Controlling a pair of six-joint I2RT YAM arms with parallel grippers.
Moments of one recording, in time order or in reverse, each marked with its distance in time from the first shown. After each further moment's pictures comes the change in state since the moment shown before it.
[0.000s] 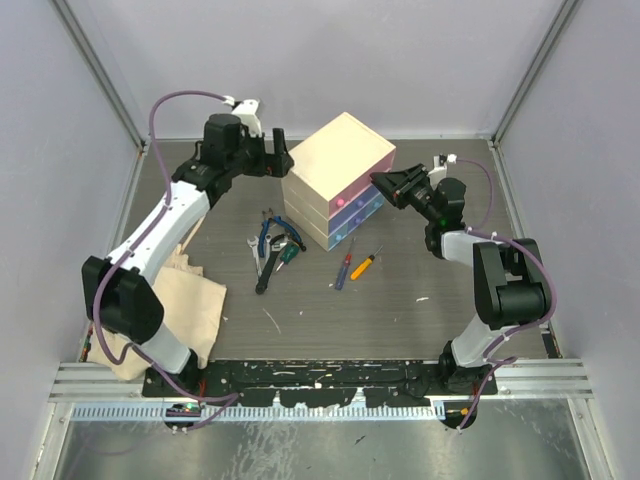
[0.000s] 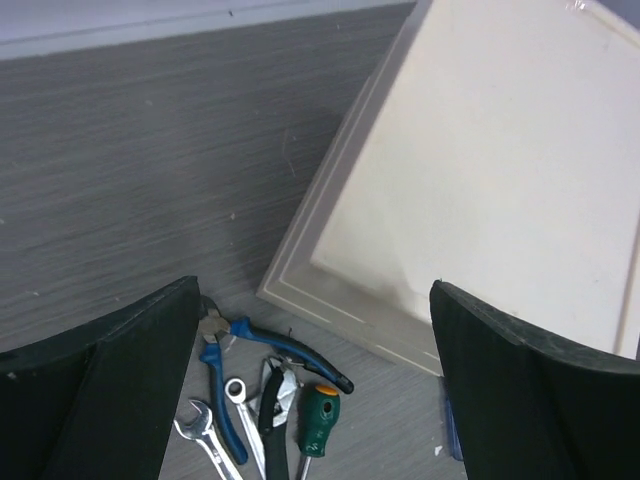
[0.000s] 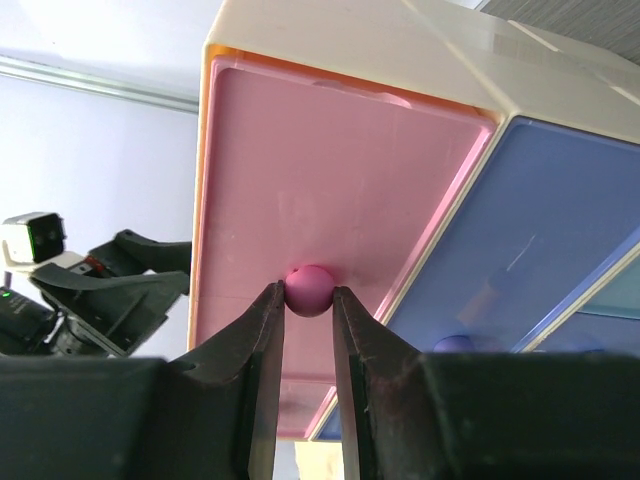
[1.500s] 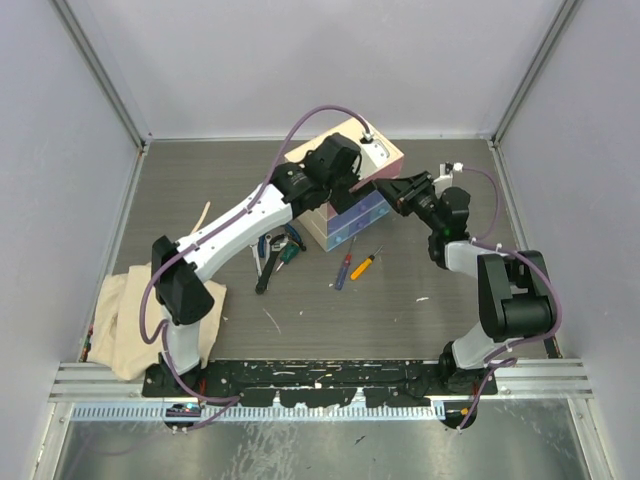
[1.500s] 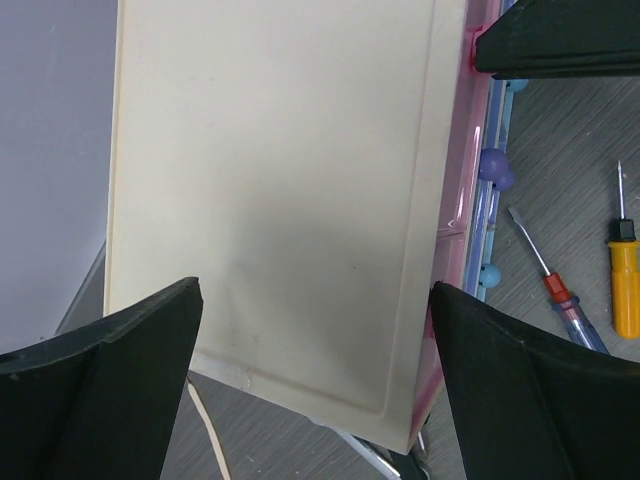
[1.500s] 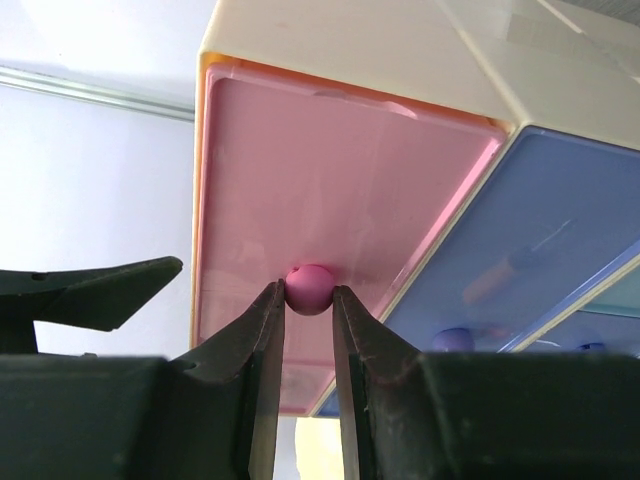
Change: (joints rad) left arm -0.476 0.302 0.473 -0.359 -0.482 0.607; right arm -0.006 -0.074 -0.087 0.023 0.029 0.010
